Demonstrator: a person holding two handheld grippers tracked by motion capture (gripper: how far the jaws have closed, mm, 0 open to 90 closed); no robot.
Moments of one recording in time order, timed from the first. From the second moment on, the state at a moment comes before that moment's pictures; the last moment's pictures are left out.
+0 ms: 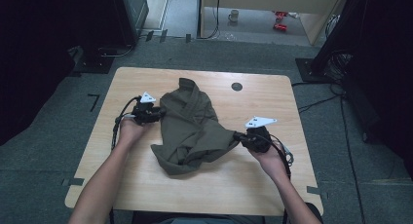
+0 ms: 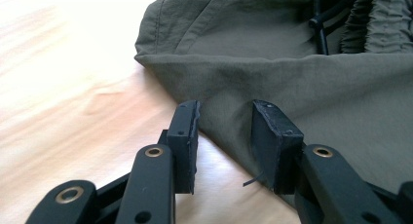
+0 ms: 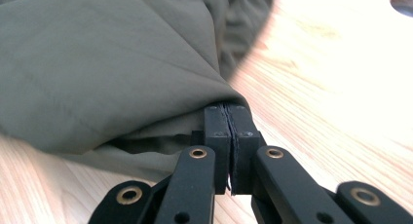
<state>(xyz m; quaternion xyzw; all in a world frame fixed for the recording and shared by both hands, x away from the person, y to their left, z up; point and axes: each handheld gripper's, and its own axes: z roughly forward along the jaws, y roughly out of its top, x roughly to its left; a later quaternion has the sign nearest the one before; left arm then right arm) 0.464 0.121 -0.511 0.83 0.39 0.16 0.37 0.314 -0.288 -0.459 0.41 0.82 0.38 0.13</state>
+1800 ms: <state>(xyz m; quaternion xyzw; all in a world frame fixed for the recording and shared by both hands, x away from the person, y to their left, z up) 0.413 0.060 -0.478 0.86 0.29 0.07 0.41 0.381 -0.247 -0.458 0.40 0.80 0.42 0.12</state>
